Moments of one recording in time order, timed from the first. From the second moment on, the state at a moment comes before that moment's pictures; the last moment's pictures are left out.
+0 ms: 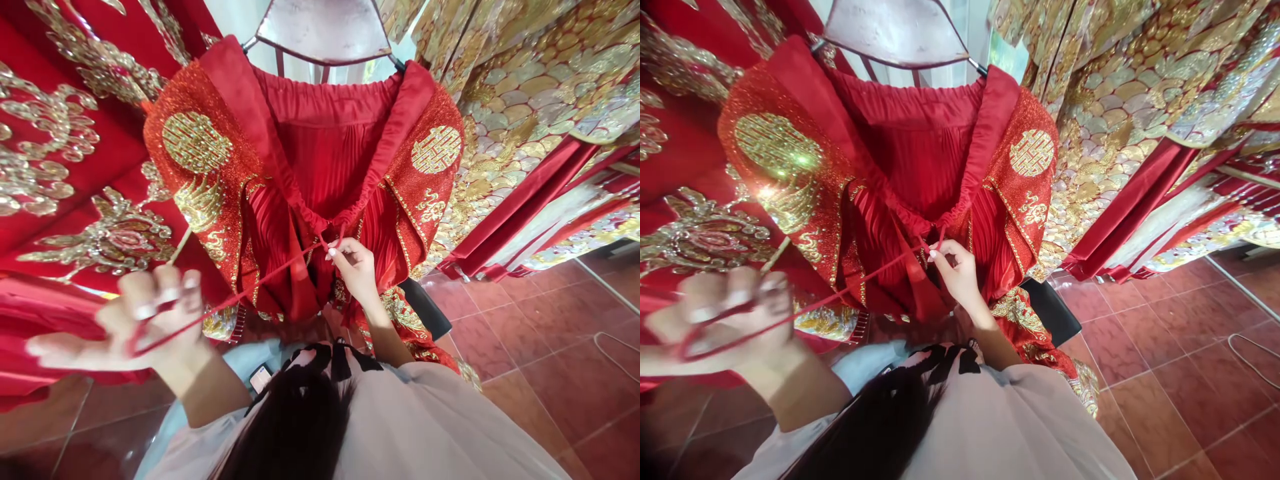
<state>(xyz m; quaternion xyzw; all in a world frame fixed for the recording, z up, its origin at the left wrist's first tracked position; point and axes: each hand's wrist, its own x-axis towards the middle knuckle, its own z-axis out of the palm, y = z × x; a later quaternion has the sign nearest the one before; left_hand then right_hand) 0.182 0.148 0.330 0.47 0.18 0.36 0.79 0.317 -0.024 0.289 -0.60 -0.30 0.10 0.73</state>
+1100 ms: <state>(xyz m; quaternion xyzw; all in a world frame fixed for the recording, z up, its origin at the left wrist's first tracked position) 0.253 0.153 0.385 0.72 0.18 0.62 0.26 0.434 -0.060 0.375 -0.76 -0.47 -0.23 0.39</state>
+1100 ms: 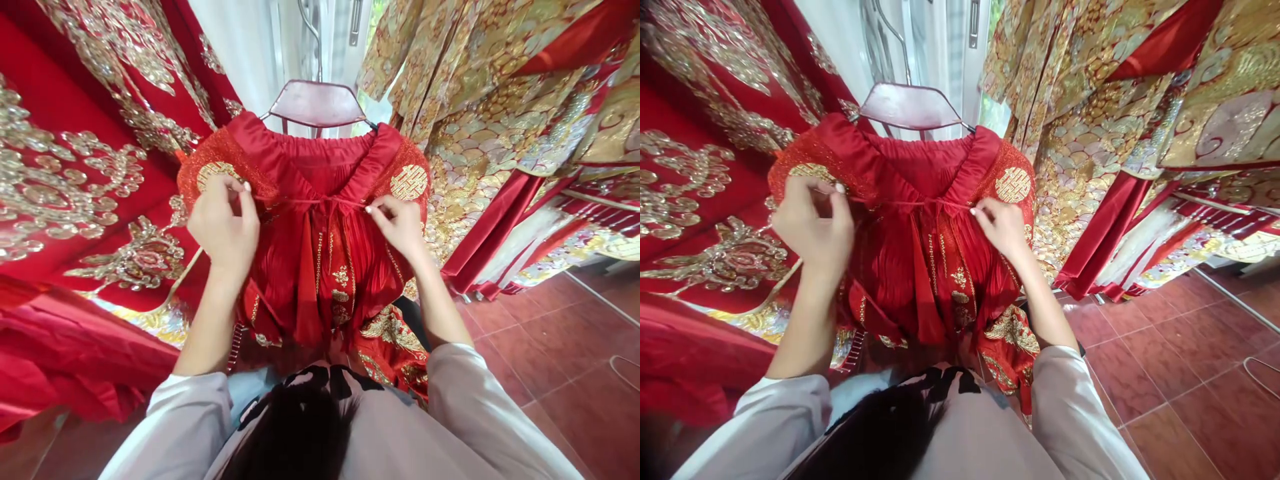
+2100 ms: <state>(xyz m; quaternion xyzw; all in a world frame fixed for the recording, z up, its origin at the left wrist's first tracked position) 0.279 0.110 0.417 0.82 0.00 0.40 0.41 0.378 0.003 0.411 -0.62 -0.33 0.09 0.70</state>
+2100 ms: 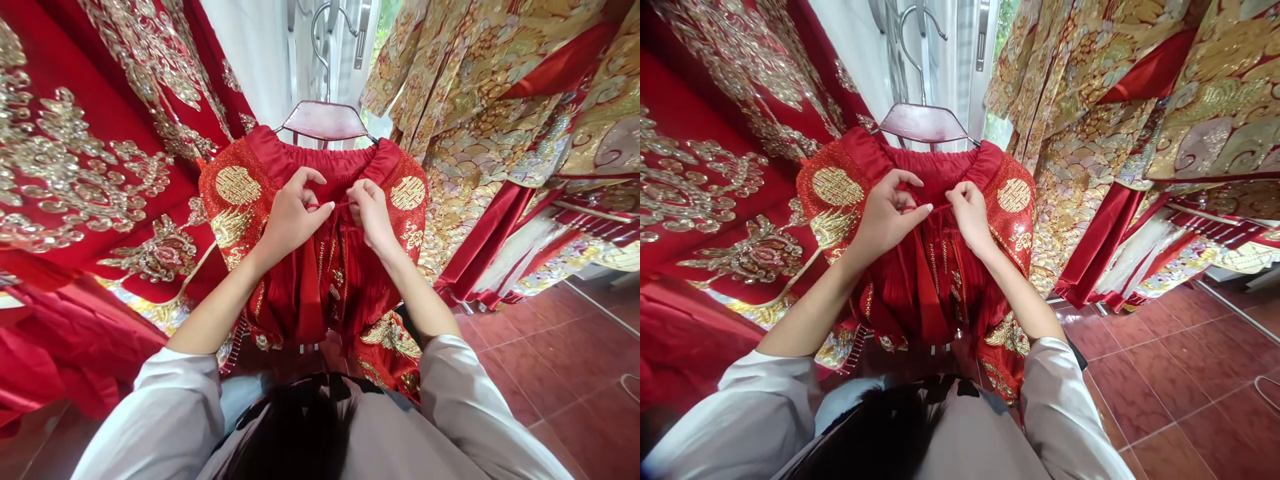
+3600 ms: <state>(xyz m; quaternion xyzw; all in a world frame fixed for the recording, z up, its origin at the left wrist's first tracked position) 0.299 0.118 0.420 0.86 0.04 0.45 0.26 0.418 0.014 0.404 -0.70 -0.58 -0.24 0.34</state>
